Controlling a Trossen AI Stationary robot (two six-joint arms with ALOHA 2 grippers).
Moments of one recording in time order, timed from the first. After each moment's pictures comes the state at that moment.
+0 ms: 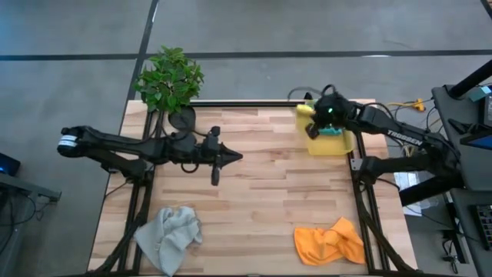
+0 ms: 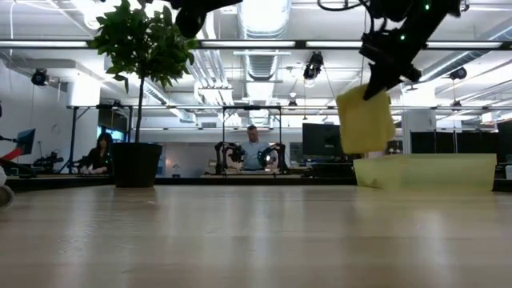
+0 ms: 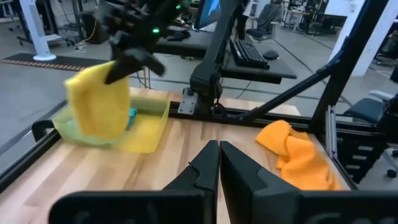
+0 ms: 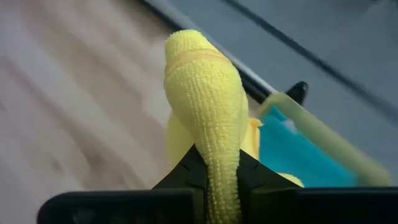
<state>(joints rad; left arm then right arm) -0.06 1.17 0.87 0.19 -0.11 -0.13 -0.52 1.04 0.91 -0.70 0.26 0.18</state>
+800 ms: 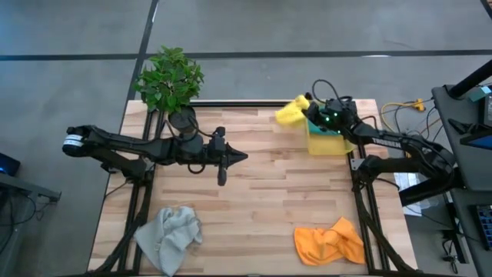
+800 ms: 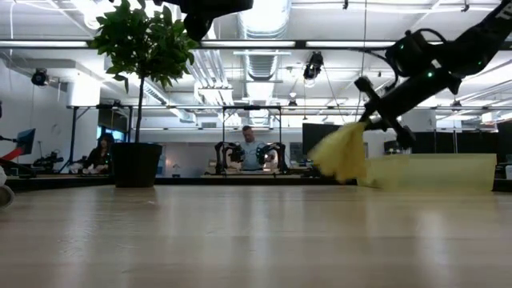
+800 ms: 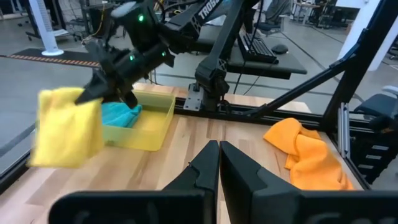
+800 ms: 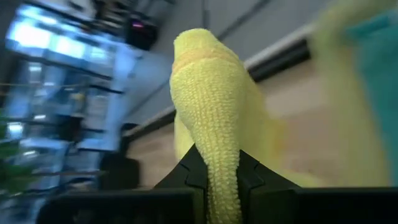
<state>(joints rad) -0.06 1.24 0.91 0.19 -0.14 -0.13 -0.78 1.12 0.41 0.29 -0.02 1.13</state>
